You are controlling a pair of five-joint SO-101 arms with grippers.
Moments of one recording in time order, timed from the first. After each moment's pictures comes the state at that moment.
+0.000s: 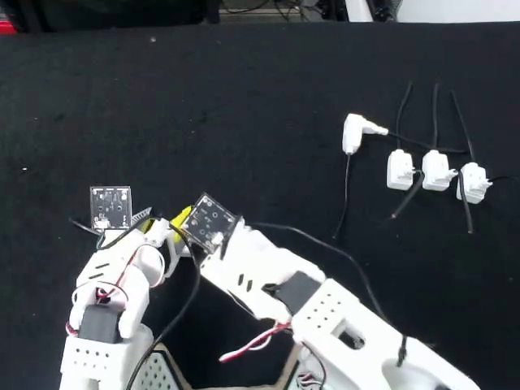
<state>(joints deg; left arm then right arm) 3.3 -104.3 92.9 49.5 8.3 -46.2 -51.7 76.9 23.7 9.5</state>
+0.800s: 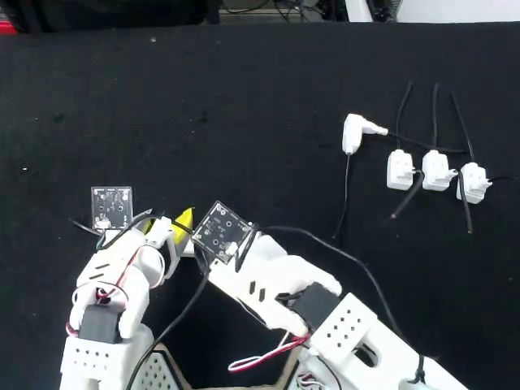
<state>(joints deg) 3.1 -104.4 92.8 50.4 8.0 -46.1 -65.7 78.4 32.0 9.6</state>
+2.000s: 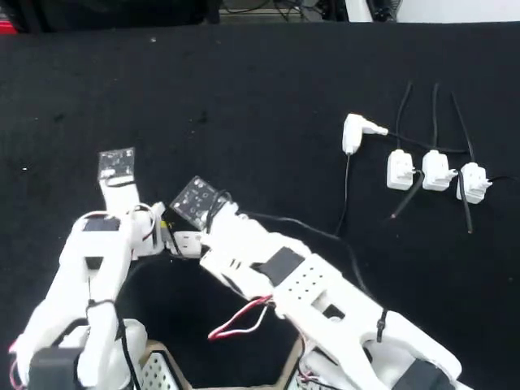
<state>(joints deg) -7.1 -29.8 65.2 40.5 3.4 -43.3 -36.8 66.4 33.7 8.0</state>
